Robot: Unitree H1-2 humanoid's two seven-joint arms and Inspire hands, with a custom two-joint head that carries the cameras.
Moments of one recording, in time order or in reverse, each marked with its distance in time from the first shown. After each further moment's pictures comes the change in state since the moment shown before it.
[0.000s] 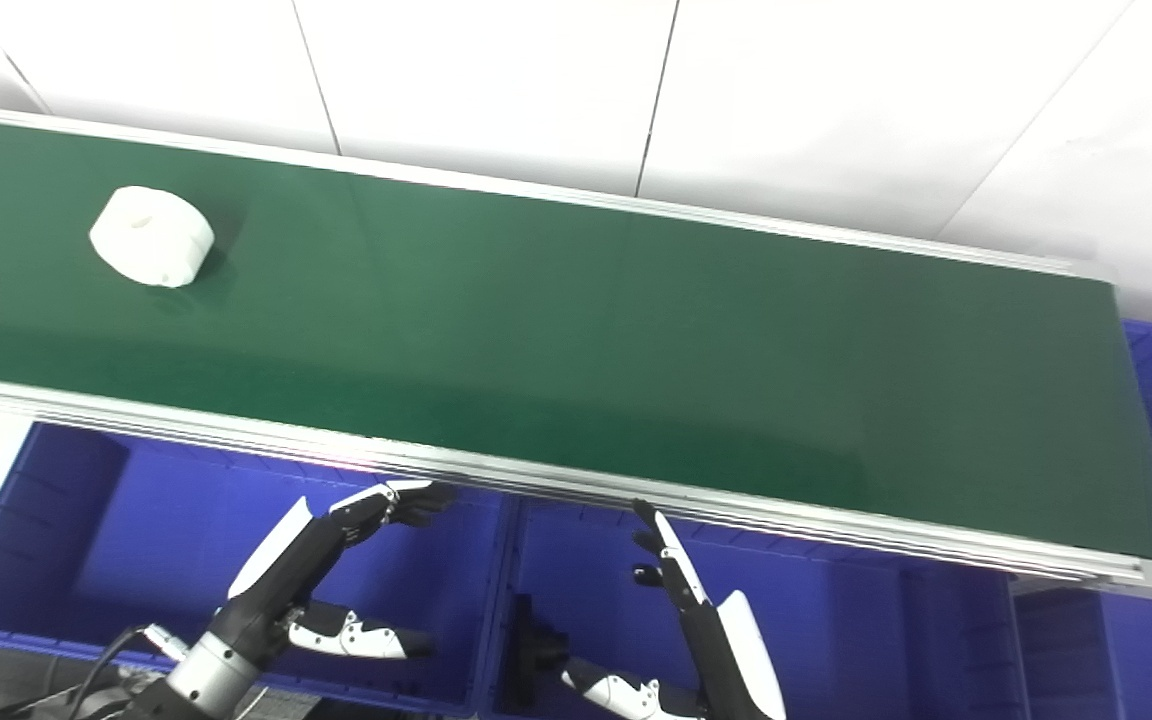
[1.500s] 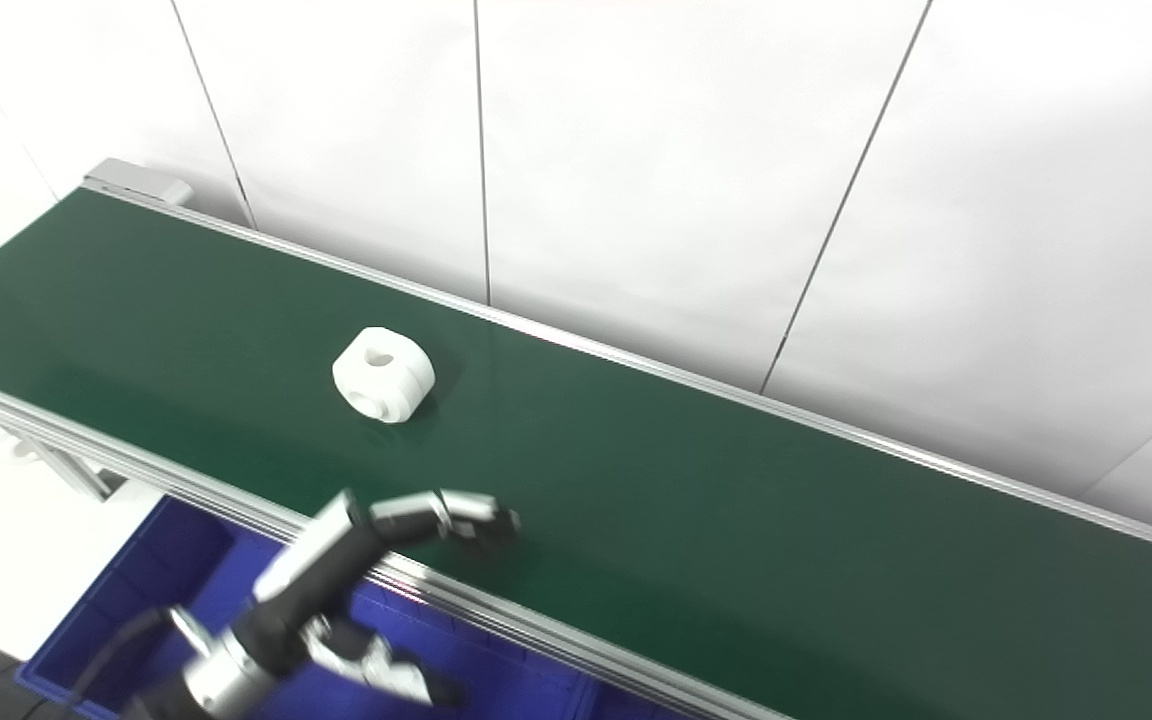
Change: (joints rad) left arm -0.178 0.161 0.092 -0.314 -0.141 -0.003 0.067; right arm -0.099 -0.030 0.070 0.180 -0.015 -0.043 -0.116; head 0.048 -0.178
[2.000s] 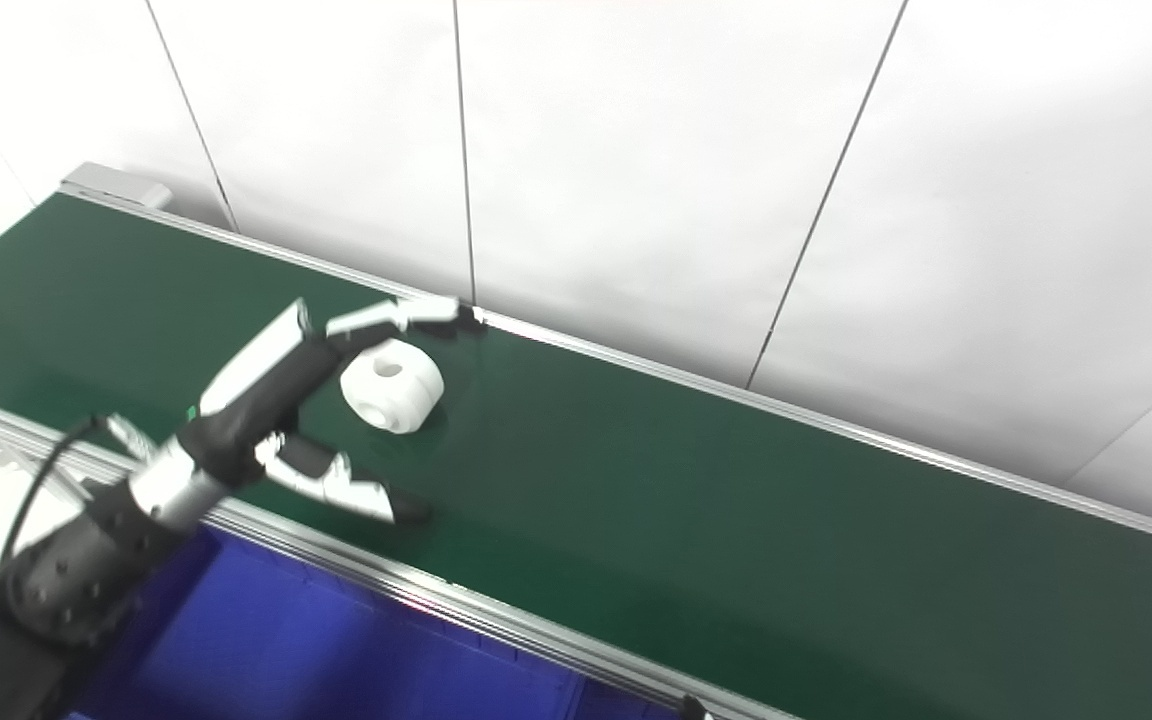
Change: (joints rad) left arm -0.284 0.065 0.219 -0.001 0.051 0.158 -0.167; right arm -0.040 -0.005 0.064 -0.006 -0.007 -0.001 -0.068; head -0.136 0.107
